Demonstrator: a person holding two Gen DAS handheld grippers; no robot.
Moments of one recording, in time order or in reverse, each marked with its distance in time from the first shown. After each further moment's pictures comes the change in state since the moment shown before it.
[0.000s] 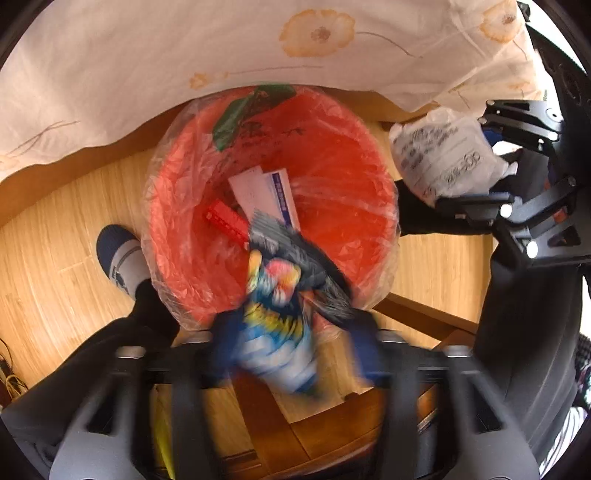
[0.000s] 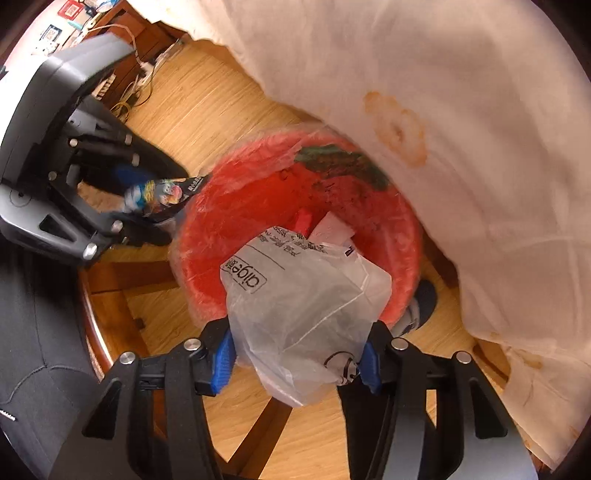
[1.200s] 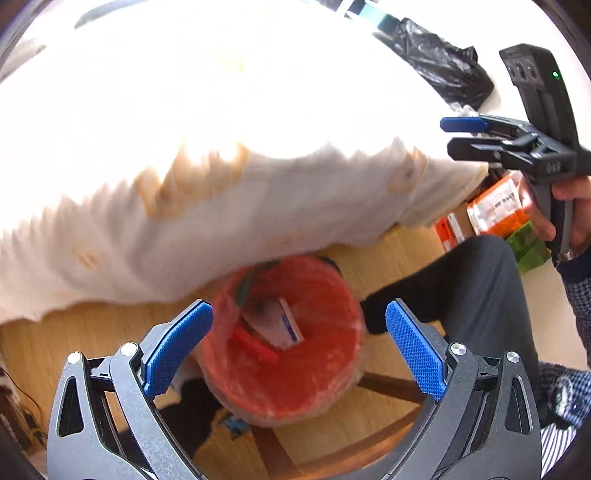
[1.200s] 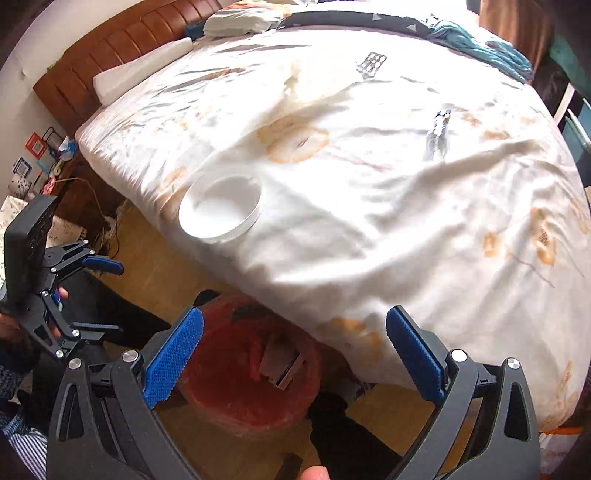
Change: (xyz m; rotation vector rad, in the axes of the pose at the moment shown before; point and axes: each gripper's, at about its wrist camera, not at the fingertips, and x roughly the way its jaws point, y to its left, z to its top) left arm -0.167 -0.051 0.027 0.118 -0.441 0.077; right arm -0.211 -0.077 -0.004 0.304 -0.492 -0.146
